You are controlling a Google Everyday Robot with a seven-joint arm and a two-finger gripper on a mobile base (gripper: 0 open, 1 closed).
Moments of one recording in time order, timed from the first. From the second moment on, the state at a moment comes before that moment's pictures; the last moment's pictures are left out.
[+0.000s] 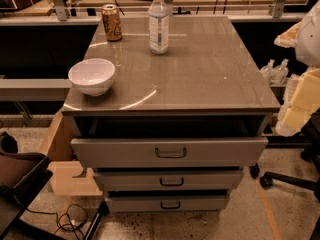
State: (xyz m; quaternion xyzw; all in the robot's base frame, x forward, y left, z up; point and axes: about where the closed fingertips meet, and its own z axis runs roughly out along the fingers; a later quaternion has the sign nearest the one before) arm 0.438 -0.214 0.987 -0.60 0.78 -0.05 0.18
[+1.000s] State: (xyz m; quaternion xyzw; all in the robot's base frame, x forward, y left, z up) arm 0.483 -0.195 0.941 -0.54 0.80 0.03 0.27
